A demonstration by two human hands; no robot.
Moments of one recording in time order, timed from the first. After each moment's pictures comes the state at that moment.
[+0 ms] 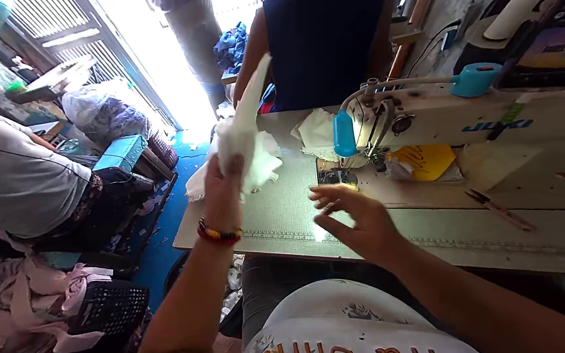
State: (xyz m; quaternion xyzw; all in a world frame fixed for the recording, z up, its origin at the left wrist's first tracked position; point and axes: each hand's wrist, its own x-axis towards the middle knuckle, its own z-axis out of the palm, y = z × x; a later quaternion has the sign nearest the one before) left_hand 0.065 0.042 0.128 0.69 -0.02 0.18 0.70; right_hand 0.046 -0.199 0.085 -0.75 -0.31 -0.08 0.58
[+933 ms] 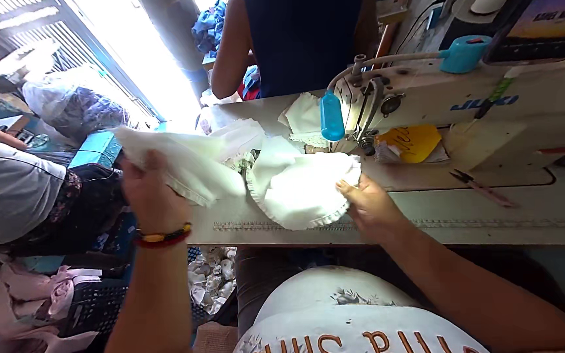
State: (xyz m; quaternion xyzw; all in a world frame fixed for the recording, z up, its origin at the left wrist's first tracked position) left_hand 0.060 0.100 0.133 0.68 0.02 0.32 0.66; right_hand 0.055 -0.221 0.056 -0.59 0.05 0.07 0.80
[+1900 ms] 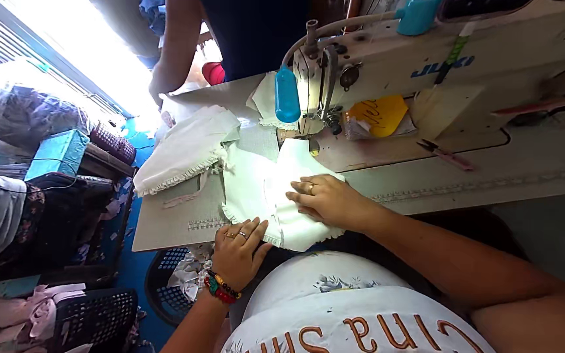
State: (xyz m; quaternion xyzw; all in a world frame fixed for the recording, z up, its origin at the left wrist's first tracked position) left_hand -0.019 0.035 -0.022 0.94 -0.27 0.17 0.11; right_hand 0.057 -0.253 0.005 -0.91 -0.38 -0.04 0.15
